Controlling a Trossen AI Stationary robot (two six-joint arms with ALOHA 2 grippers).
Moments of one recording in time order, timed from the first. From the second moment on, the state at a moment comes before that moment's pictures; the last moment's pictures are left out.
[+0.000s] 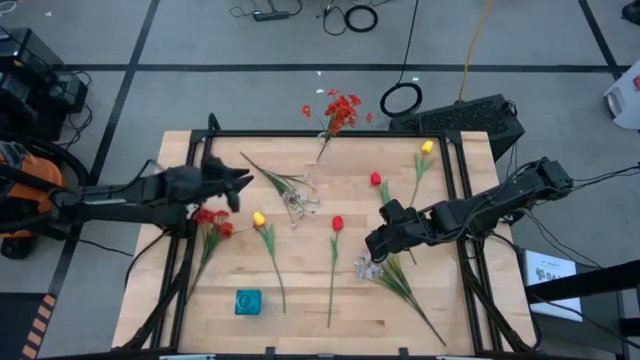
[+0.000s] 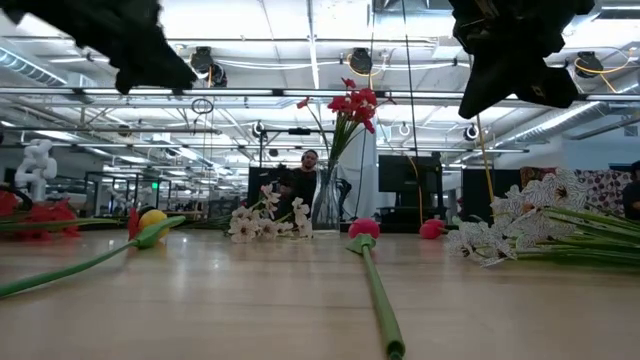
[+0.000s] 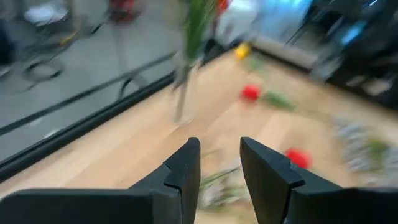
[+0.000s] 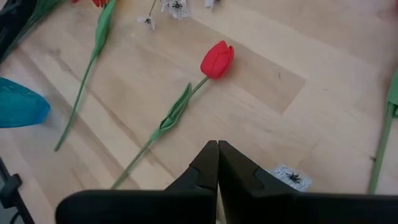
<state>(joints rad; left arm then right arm) 0.13 0.63 0.58 -0.39 -0.38 -0.33 0.34 1.31 0.95 -0.66 0.37 1.25</state>
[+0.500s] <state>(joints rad) 0.52 1.26 0.90 -0.76 -0.05 0.34 0.34 1.31 0.95 -0.66 0.36 1.14</state>
